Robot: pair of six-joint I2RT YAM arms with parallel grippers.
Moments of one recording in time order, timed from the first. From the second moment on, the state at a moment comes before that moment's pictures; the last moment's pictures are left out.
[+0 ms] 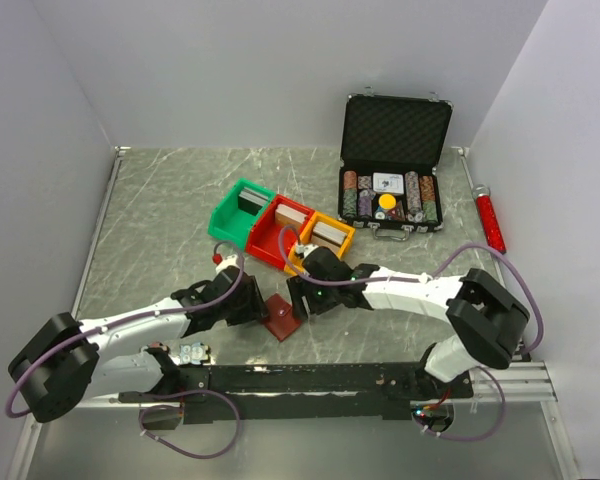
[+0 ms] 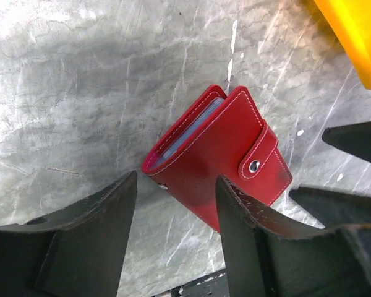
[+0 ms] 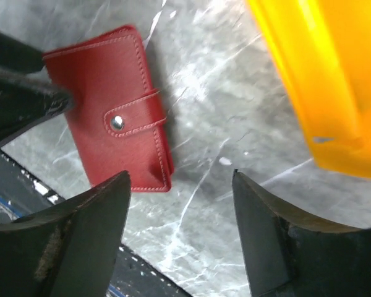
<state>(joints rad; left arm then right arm) -0.82 1.14 0.44 -0.20 -0.10 -0.98 0.93 1.48 0.78 -0.25 -0.09 0.51</state>
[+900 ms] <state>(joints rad) -0.74 1.22 0.48 -0.15 -0.09 -0.91 0.96 1.55 0.78 -0.22 -0.20 0.51</state>
